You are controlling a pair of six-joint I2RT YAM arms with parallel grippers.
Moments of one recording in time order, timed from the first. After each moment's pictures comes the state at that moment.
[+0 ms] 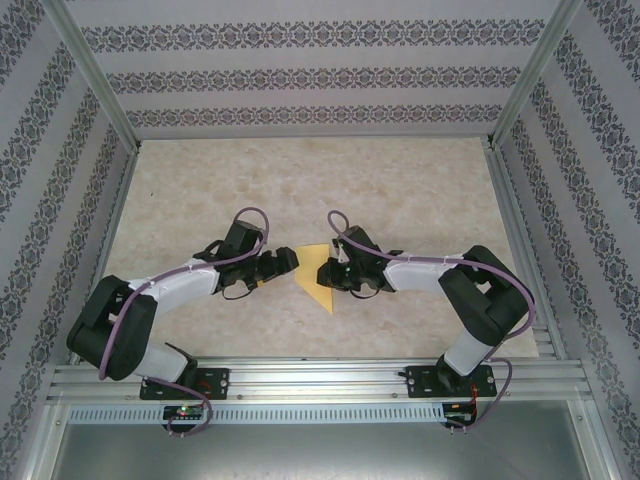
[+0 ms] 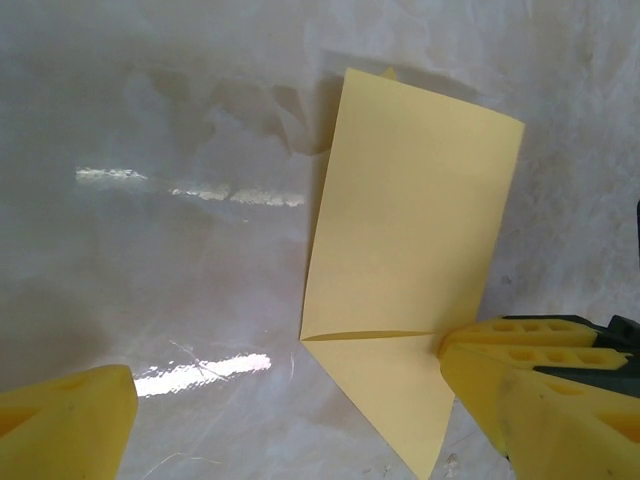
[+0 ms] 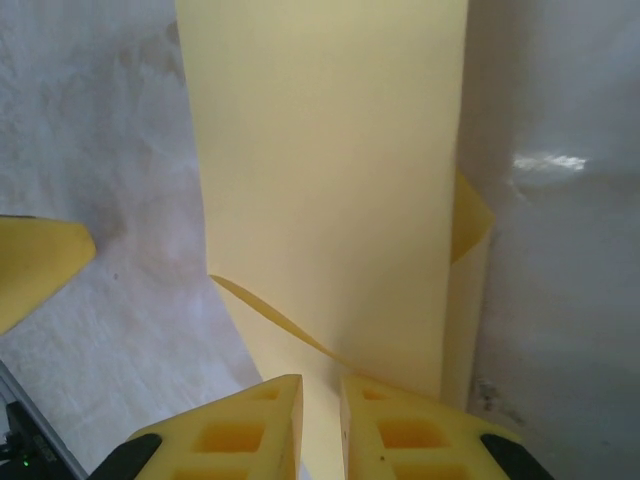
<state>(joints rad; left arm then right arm) -0.50 1.44 0.66 -0.15 0.35 -0.87 0.69 1.67 0.73 0.02 -0.37 0.81</state>
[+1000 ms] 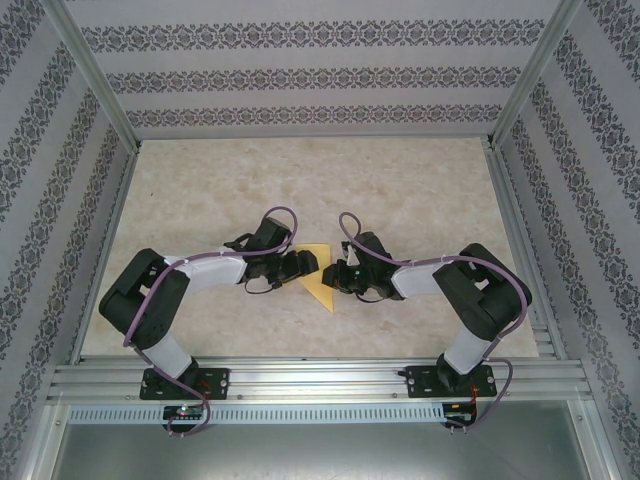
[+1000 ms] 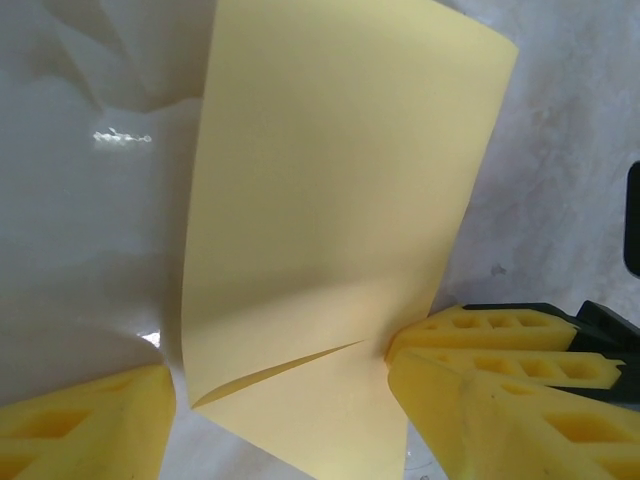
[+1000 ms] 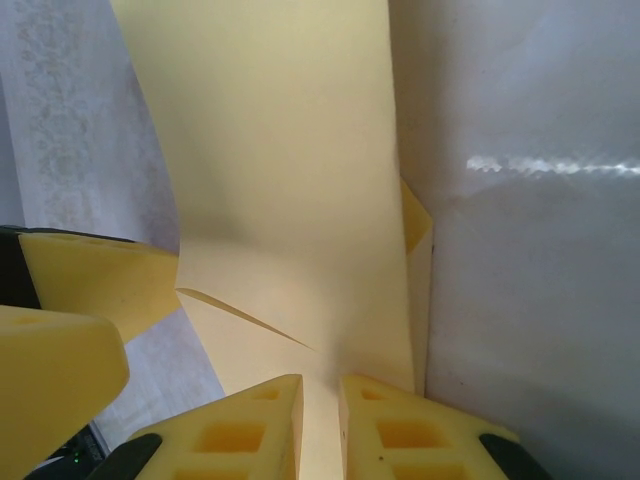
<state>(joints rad) -0.62 1.65 0.82 -0.14 0.36 -0.94 0.64 1.70 0.60 0.28 -0.46 0.88</state>
